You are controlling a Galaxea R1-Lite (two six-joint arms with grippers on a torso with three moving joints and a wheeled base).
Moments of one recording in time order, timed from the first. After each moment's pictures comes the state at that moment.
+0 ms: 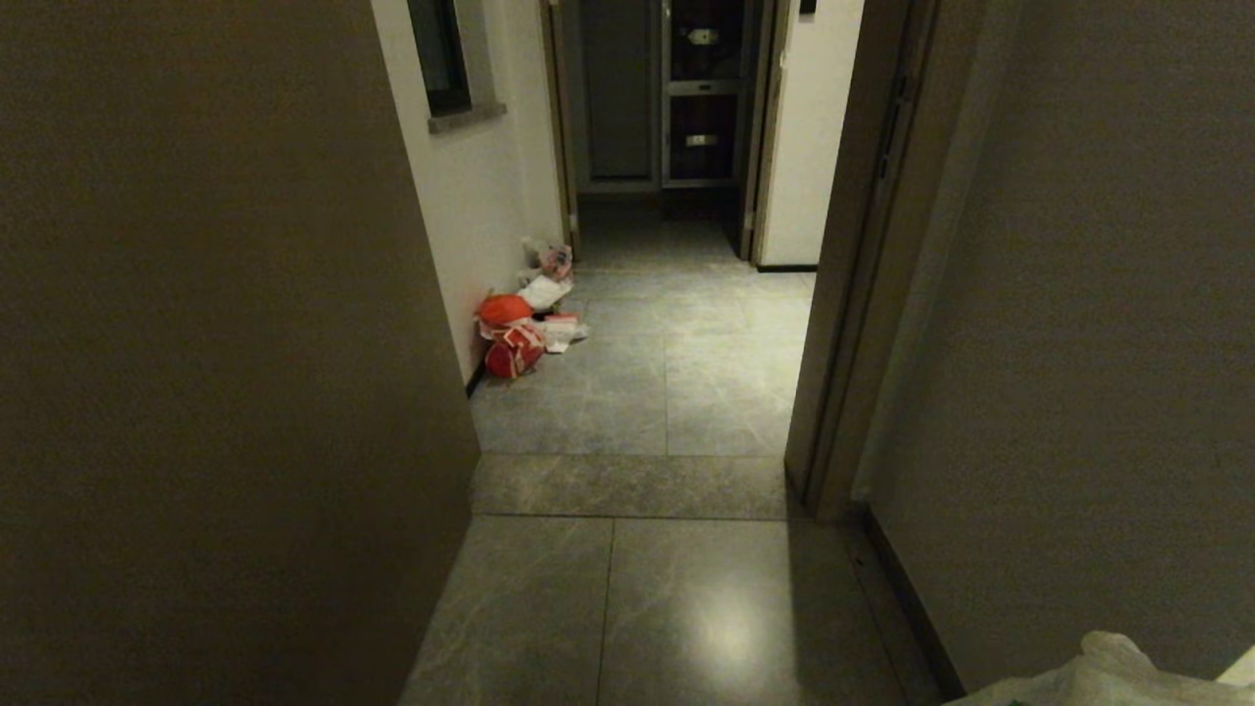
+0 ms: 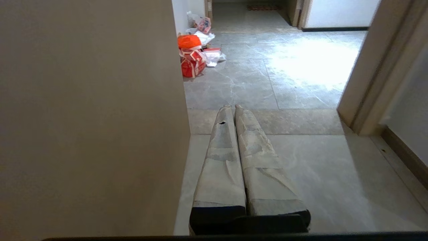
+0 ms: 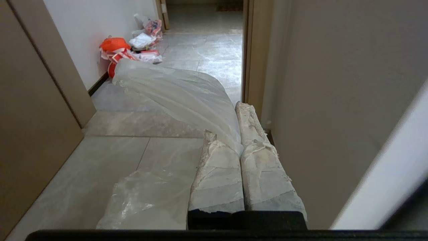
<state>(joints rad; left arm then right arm) 0.00 0.00 0.00 0.00 0.00 0.00 0.00 0.00 0.00 -0.04 0.00 0.00</state>
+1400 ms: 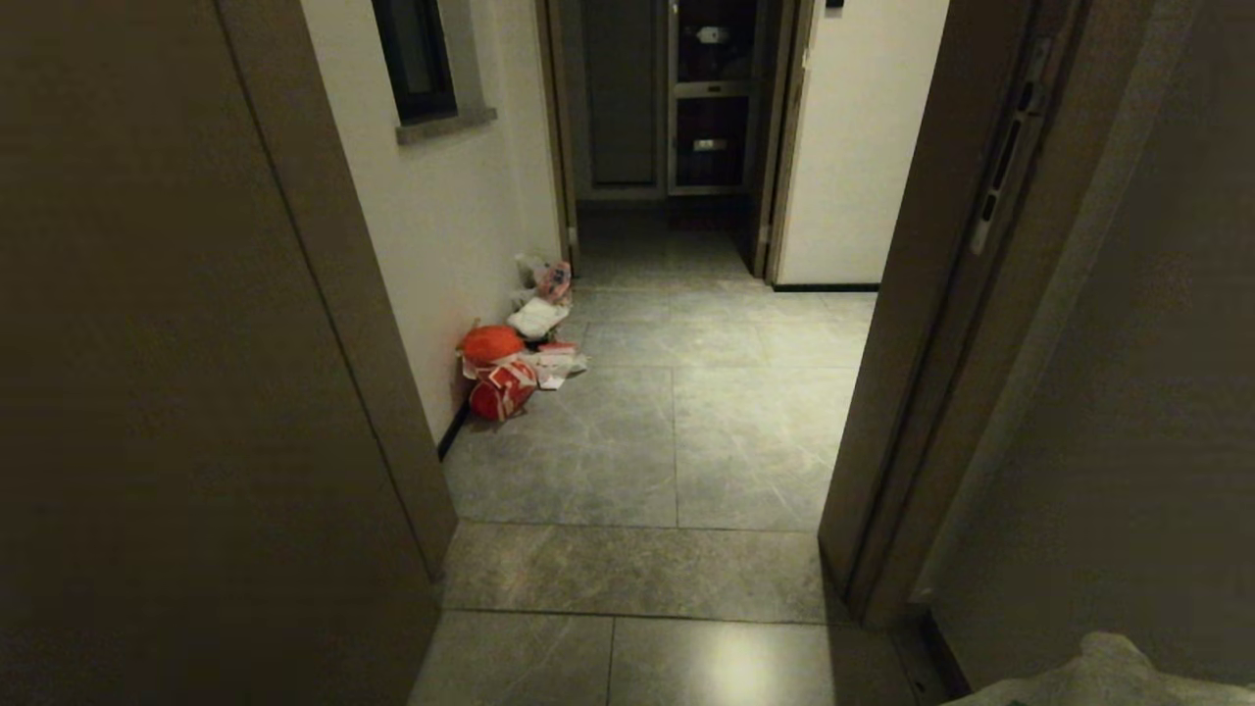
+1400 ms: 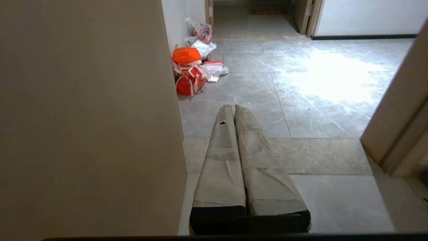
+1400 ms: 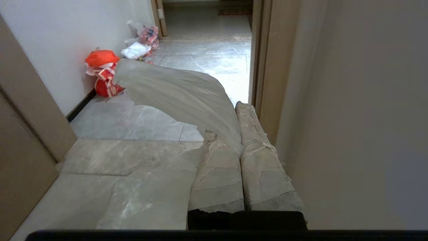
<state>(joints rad) 0.00 0.00 0.00 0.00 0.00 0.00 0.00 0.00 0.00 -0.04 0.00 0.00</state>
